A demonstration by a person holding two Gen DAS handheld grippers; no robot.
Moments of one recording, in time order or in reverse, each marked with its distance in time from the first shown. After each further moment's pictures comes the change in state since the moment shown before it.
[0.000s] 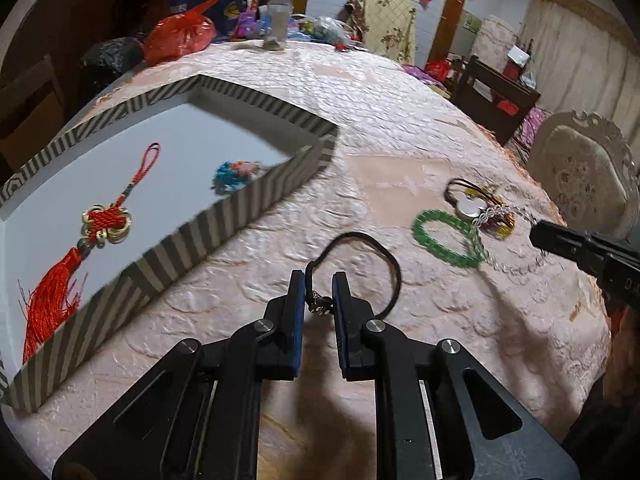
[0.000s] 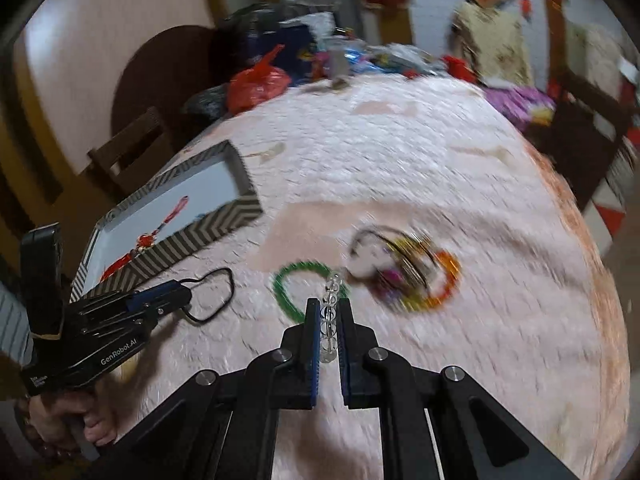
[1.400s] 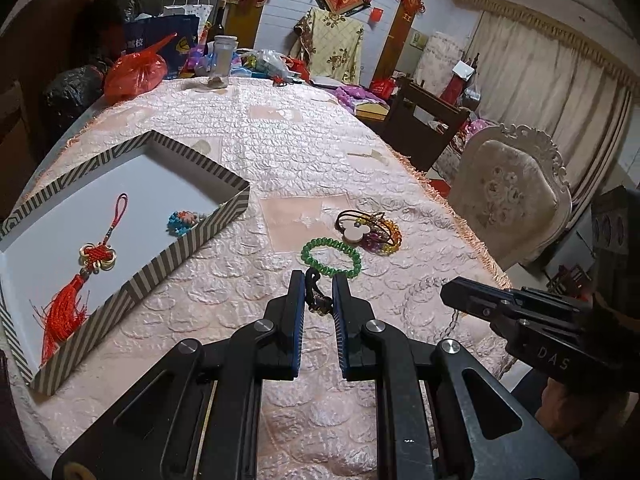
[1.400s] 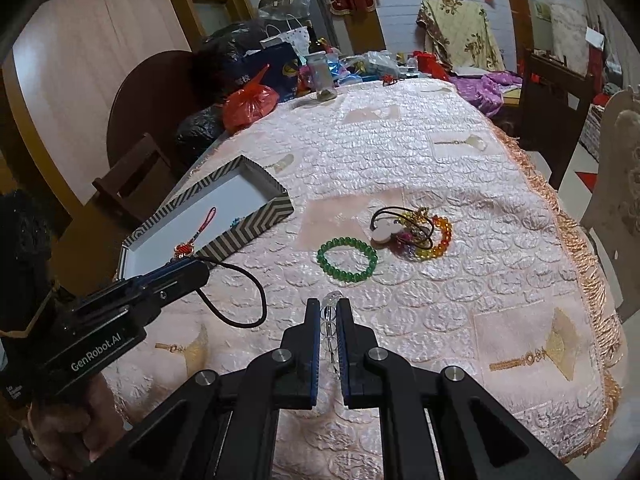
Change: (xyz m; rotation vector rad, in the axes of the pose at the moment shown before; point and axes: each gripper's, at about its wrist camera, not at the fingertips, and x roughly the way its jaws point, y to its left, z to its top) left arm -0.092 -0.035 0.013 0.046 -0.077 -0.185; right arm -0.073 0.049 -0.025 0.099 -0.036 -0.015
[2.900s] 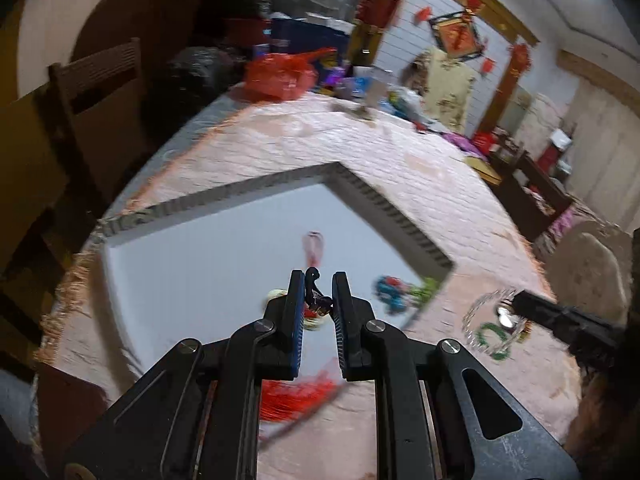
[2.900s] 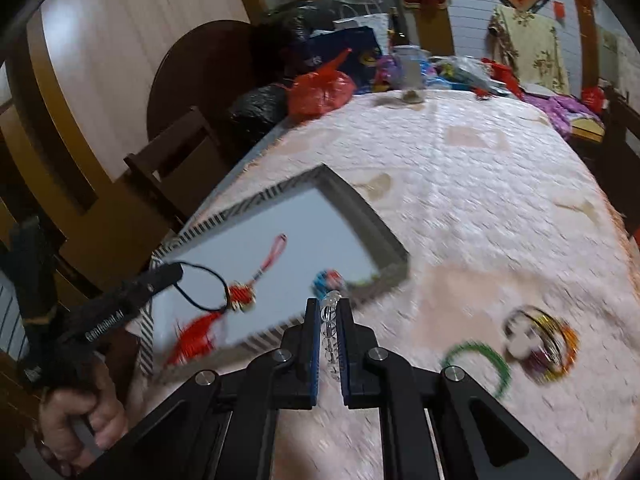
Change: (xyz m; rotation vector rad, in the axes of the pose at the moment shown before) left arm -0.025 0.180 0.028 -0.280 -0.089 0.290; right arm 0.104 0.106 0.093 -0.159 0.051 0.144
